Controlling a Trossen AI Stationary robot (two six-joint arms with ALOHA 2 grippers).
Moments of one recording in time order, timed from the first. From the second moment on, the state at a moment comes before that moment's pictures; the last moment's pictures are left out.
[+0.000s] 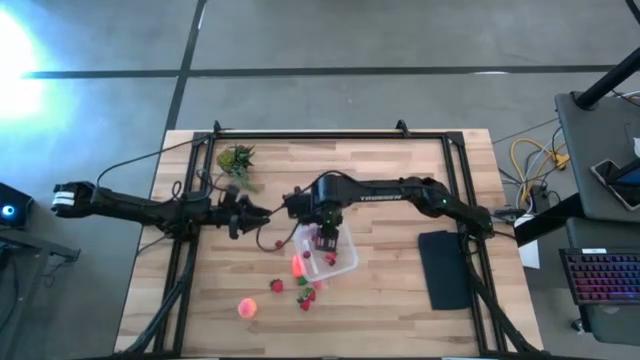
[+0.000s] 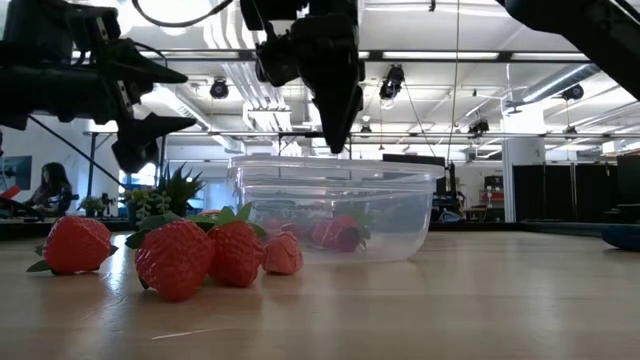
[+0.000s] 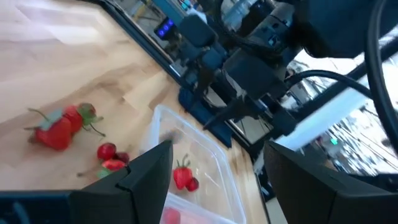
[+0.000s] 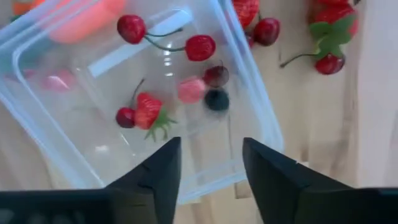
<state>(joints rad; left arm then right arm) 0.01 0.68 0.01 0.65 0.00 -0.80 0.03 2.35 2.35 -1.53 -0.05 0.17</state>
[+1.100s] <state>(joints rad) 0.01 0.68 0.01 0.68 0.09 -0.83 -0.23 2.39 2.19 -1.22 0.00 -0.20</state>
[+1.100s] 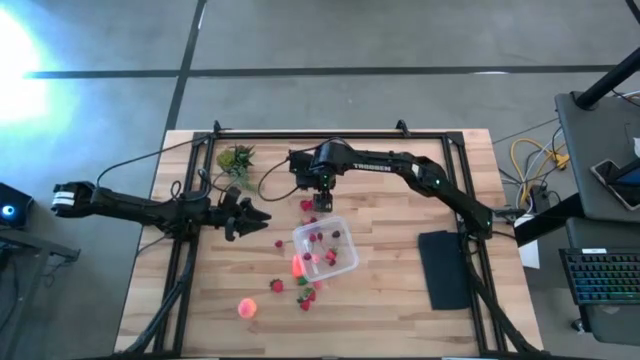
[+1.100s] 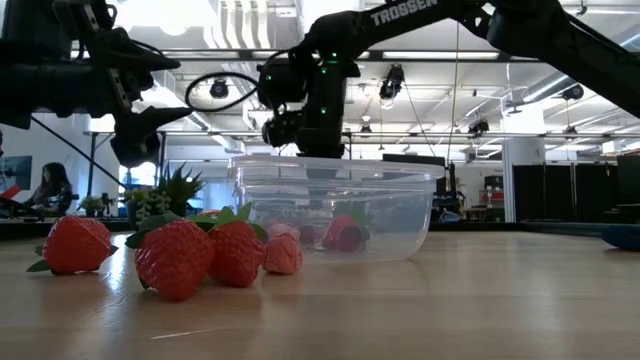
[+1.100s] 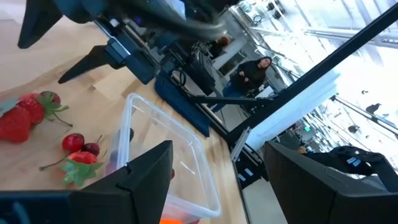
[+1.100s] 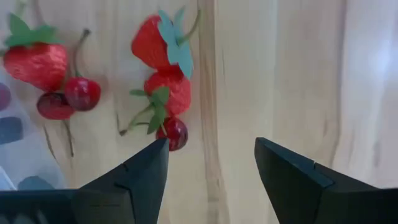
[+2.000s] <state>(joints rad) 0.01 0.72 0.01 0.67 0.08 -0.82 -0.20 2.34 1.97 -1.07 -0.02 -0.20</state>
